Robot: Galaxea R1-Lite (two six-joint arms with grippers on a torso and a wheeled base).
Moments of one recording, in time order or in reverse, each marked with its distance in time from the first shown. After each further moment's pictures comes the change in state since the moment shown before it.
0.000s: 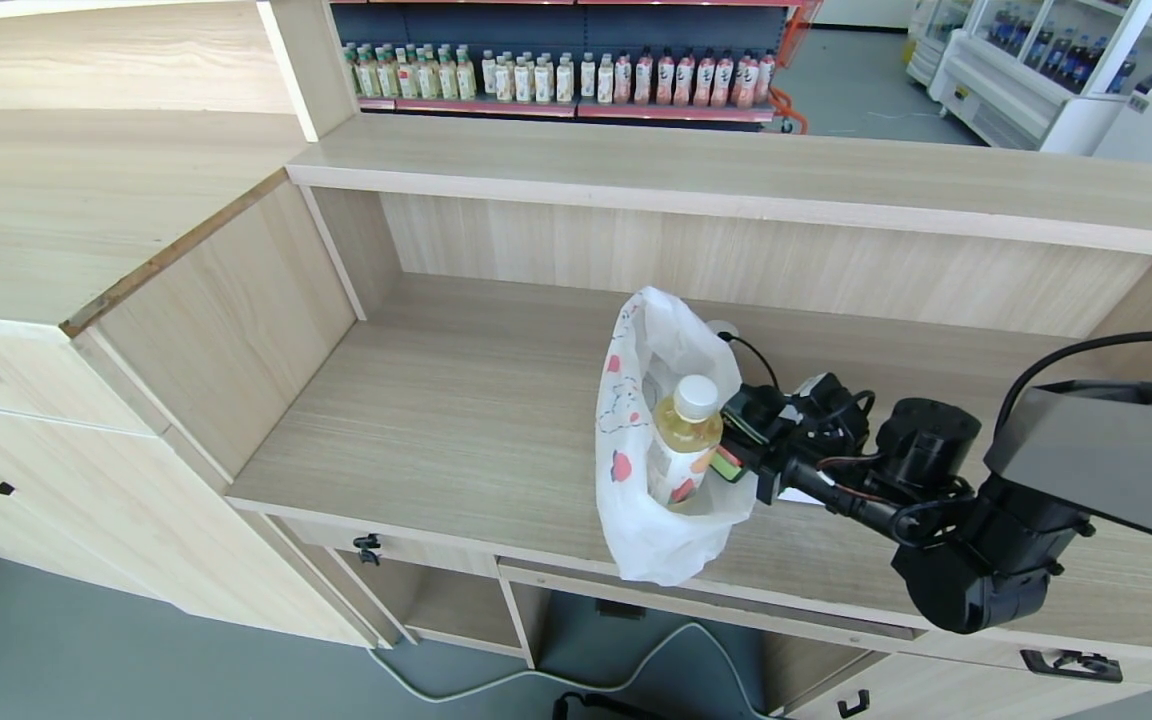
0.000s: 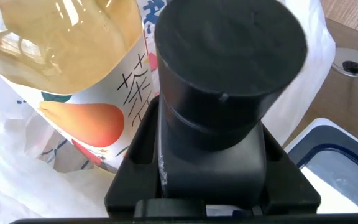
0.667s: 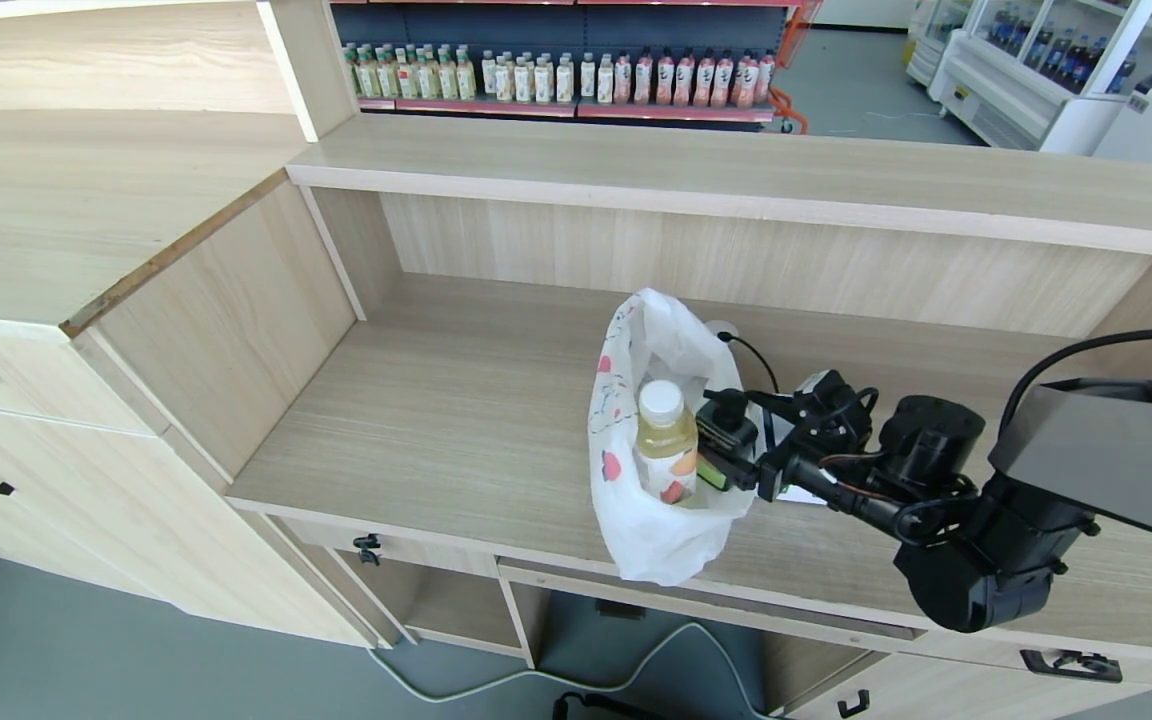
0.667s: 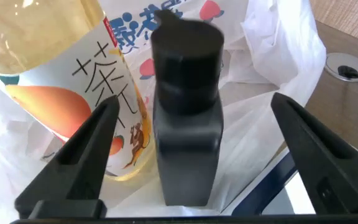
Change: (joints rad) left arm 0.000 0.000 0.000 0.000 0.000 0.000; right arm 0.000 -0.010 0.002 -0.001 0.001 0.000
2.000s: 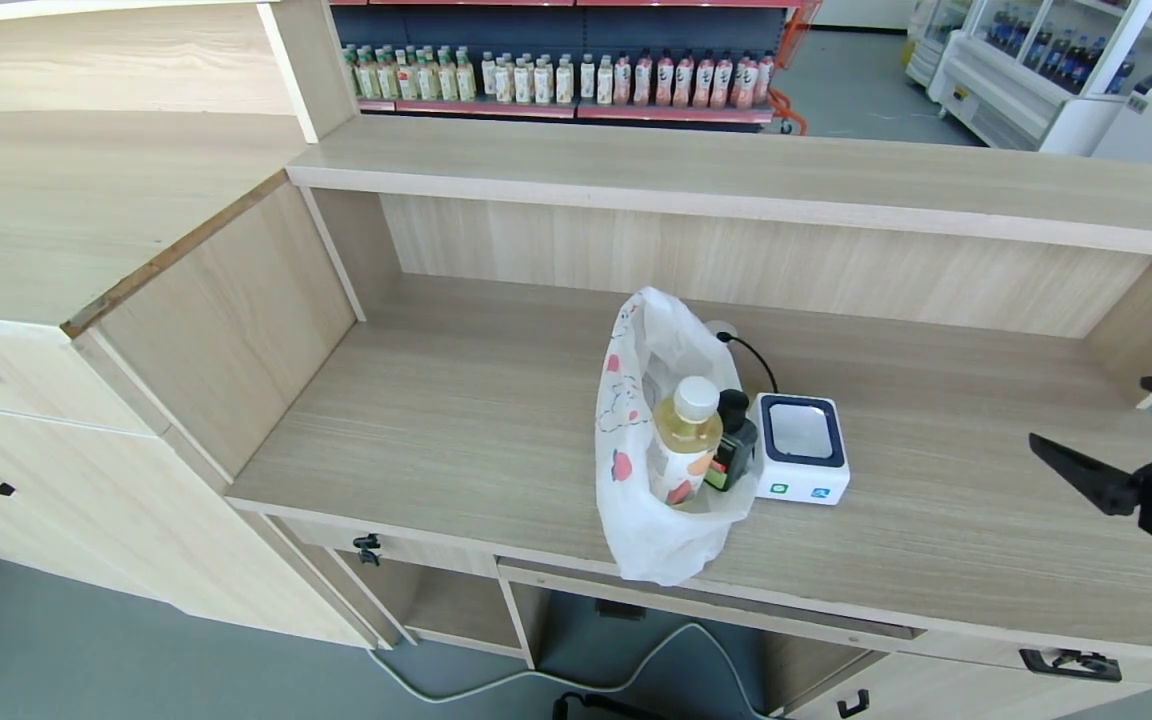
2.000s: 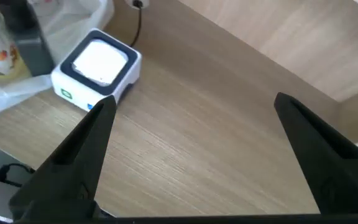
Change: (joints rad) left arm 0.000 0.000 0.000 0.000 0.000 0.000; right arm -0.526 -0.977 0.393 0.723 -0.102 -0.266
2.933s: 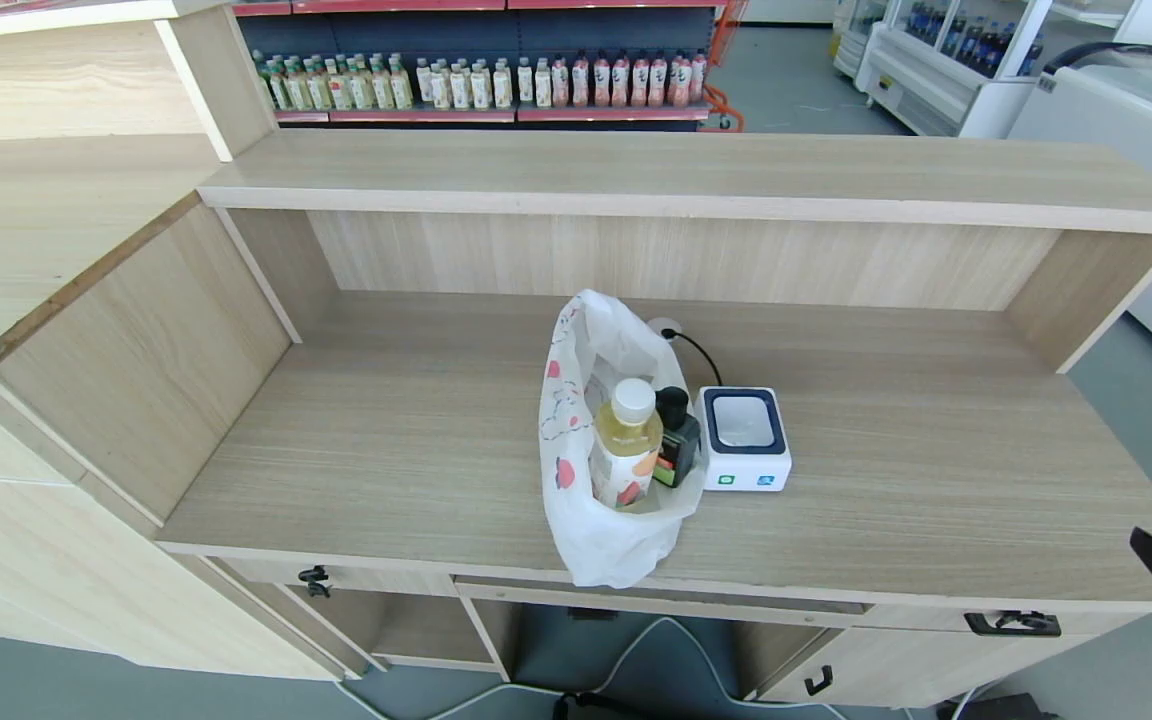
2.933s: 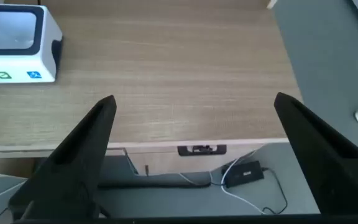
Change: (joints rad) left arm 0.000 0.000 0.000 0.000 0.000 0.000; right arm -0.004 -0.363 0.278 0.131 -0.309 0.331
